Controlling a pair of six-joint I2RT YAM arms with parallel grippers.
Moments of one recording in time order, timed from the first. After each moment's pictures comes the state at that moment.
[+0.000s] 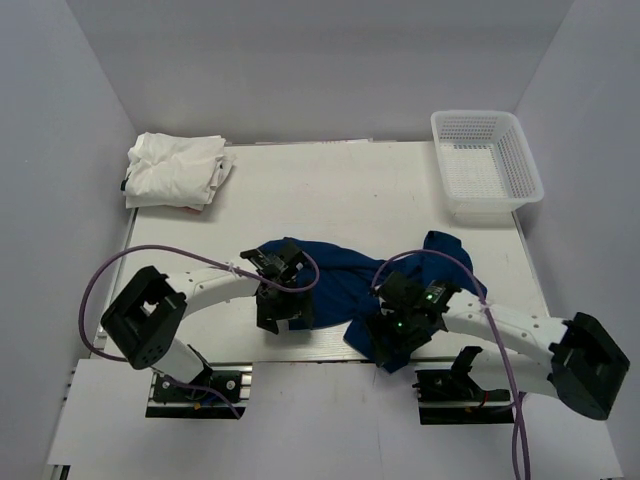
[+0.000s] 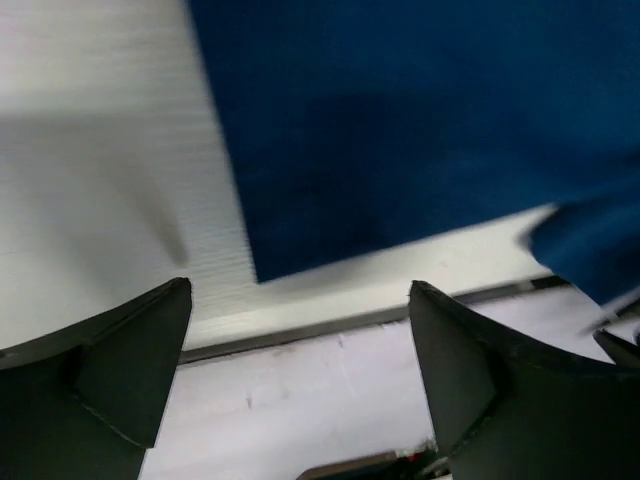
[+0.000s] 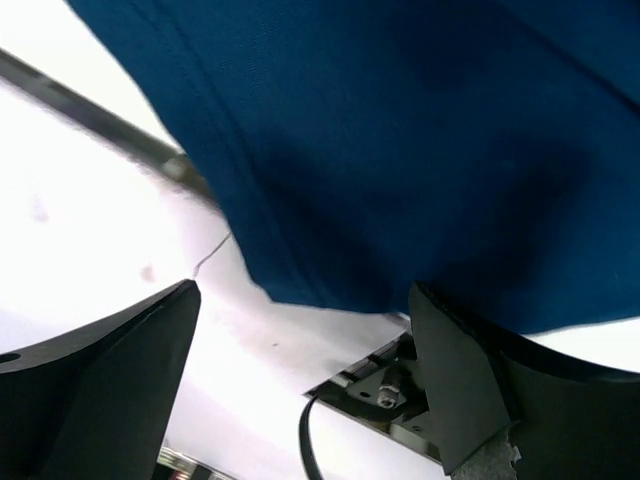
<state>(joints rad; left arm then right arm) -0.79 1.51 0.83 -0.68 0.20 -0.84 0.90 1.08 0.56 -0.80 -0.25 0.44</state>
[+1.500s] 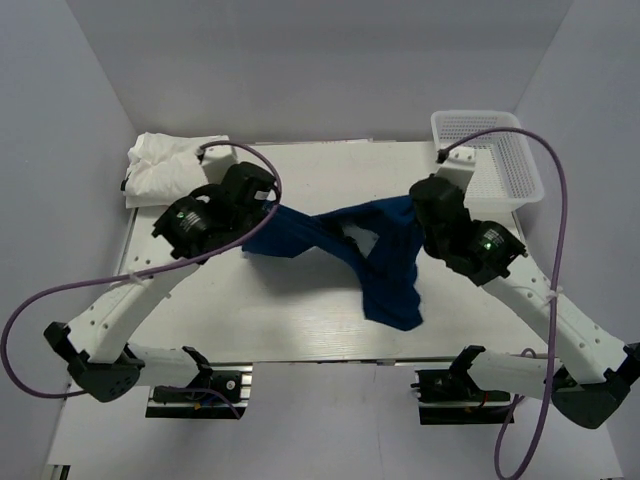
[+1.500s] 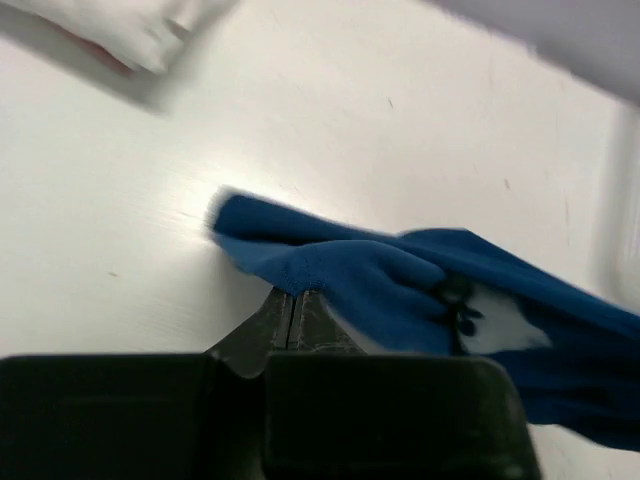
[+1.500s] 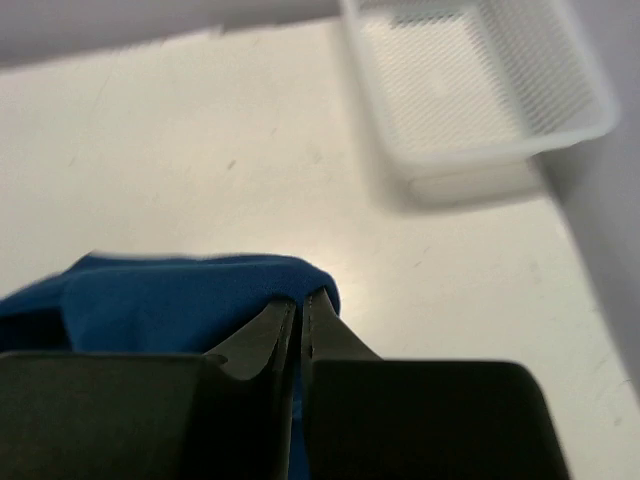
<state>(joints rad) -0.78 1.29 1.59 -1.04 -0.70 -0.86 0.79 1.10 1.29 -0.76 0.82 0.45</state>
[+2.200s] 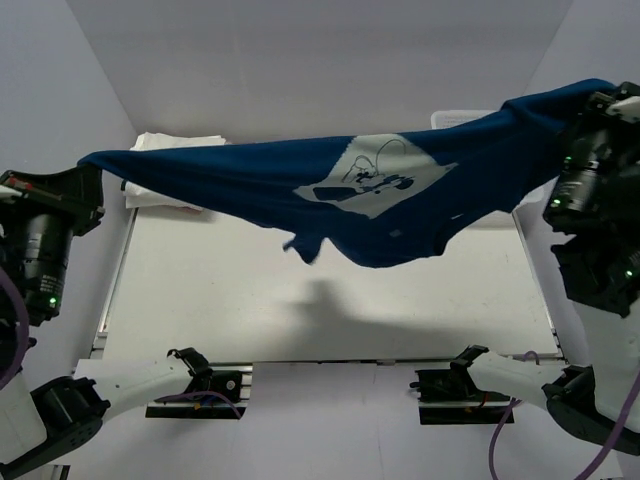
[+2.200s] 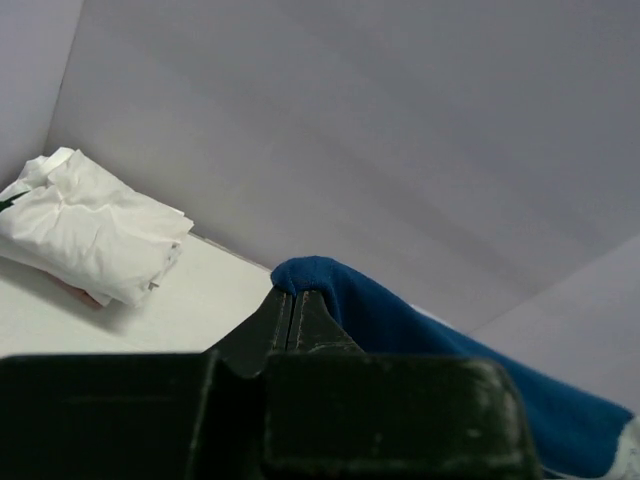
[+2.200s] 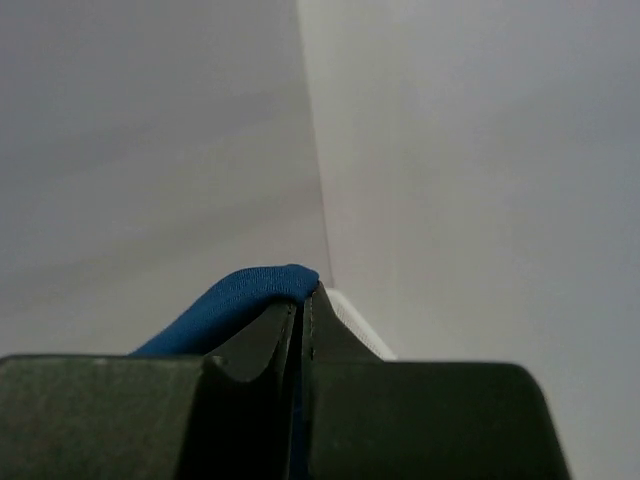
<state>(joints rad) -0.78 0.92 2.08 -0.97 -0.89 -0.49 0.63 1.09 1.88 -0.25 1.02 -0.36</state>
